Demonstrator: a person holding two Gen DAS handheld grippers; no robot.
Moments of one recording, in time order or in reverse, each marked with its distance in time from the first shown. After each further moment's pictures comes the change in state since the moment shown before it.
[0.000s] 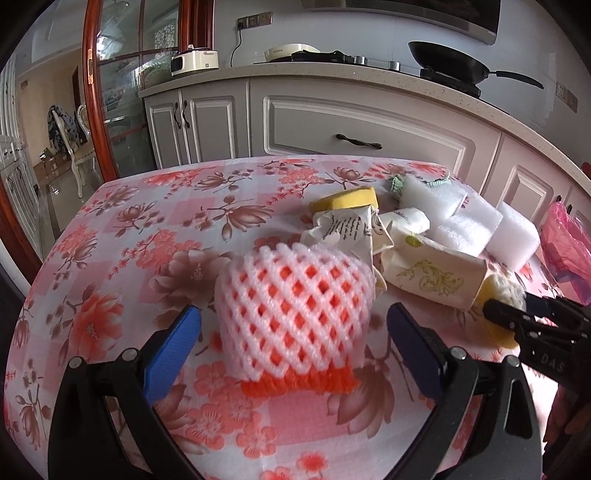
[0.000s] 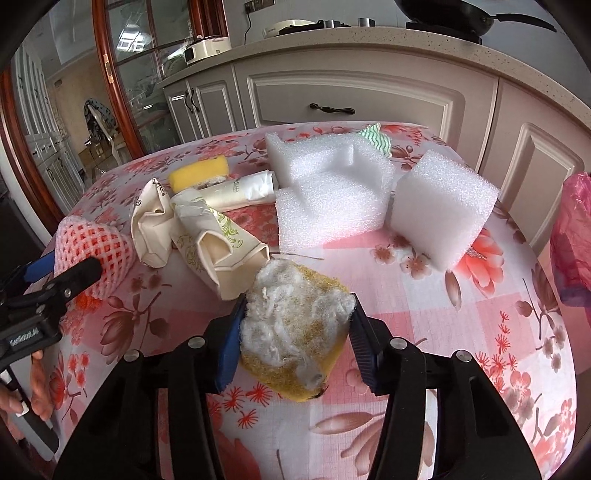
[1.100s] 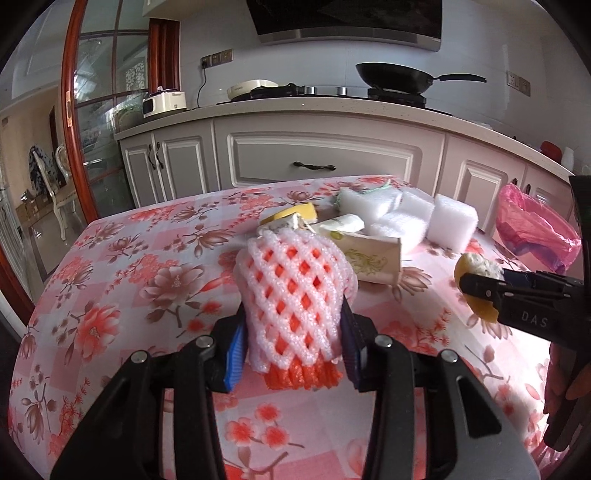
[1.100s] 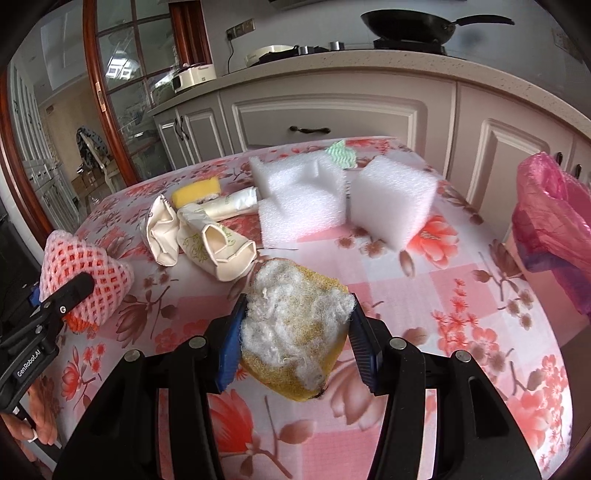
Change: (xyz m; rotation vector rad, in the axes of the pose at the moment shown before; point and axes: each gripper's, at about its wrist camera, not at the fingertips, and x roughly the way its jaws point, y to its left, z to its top) left arm -0.063 -0.036 -0.033 0.125 -0.133 -0.088; right arm -0.055 -0.020 -0.028 0.078 -0.109 -0.033
